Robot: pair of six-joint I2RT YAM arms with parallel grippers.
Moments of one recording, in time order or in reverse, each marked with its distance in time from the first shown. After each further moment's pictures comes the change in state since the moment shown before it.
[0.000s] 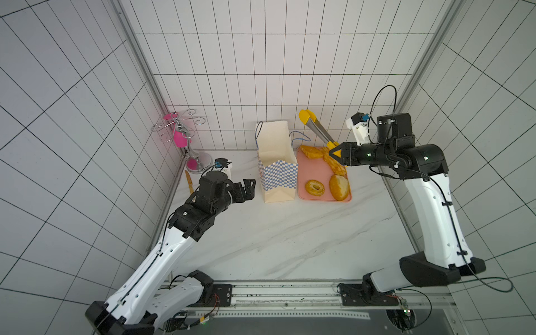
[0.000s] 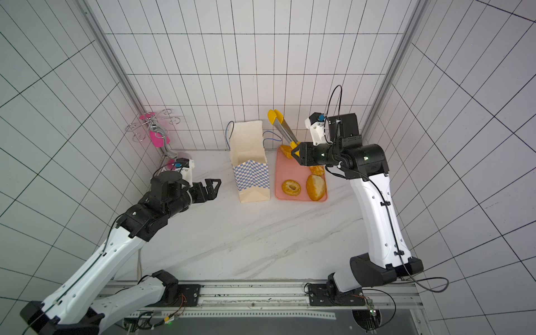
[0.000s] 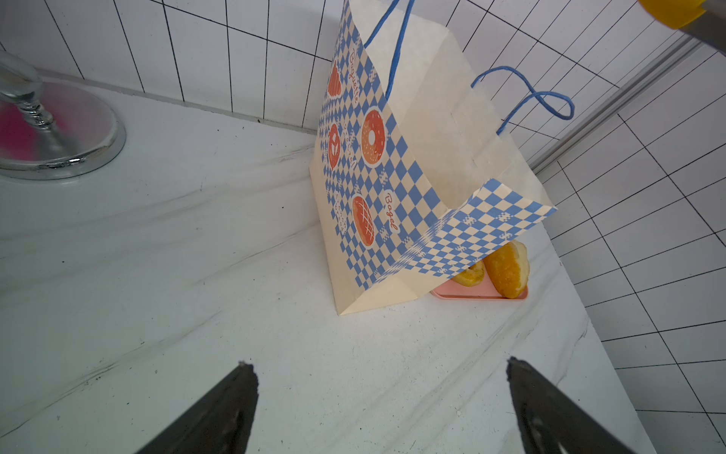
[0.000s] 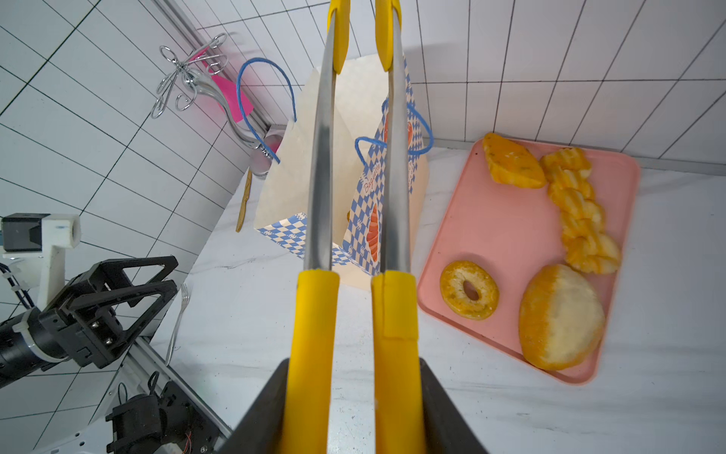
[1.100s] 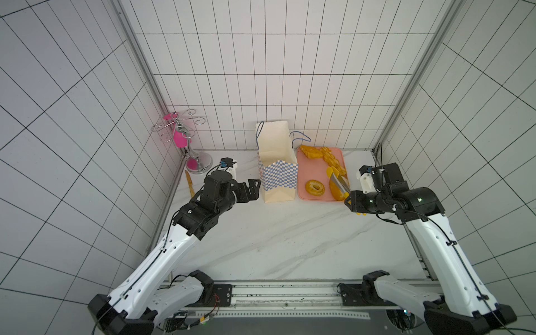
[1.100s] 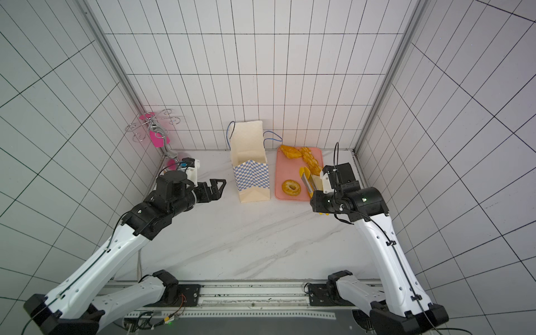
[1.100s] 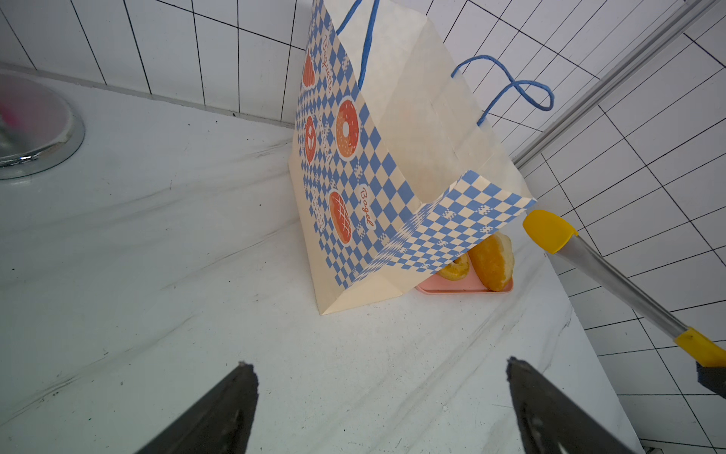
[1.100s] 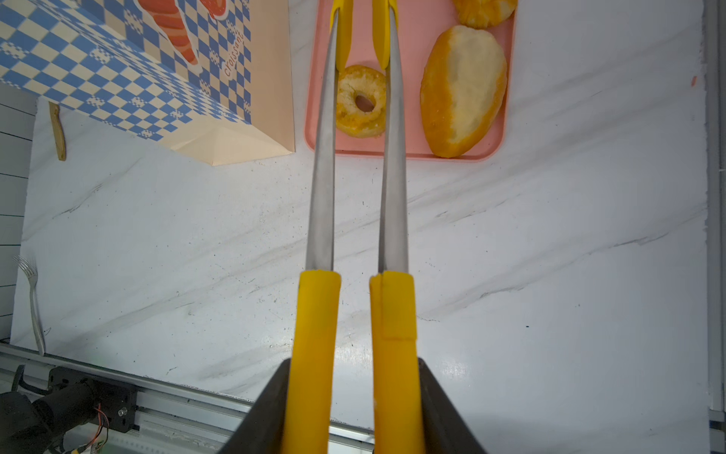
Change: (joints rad) left arm -0.039 0.028 0.000 0.034 0.011 -0.014; right arm -0.001 -0.381 -0.737 -0.043 0.228 0.114
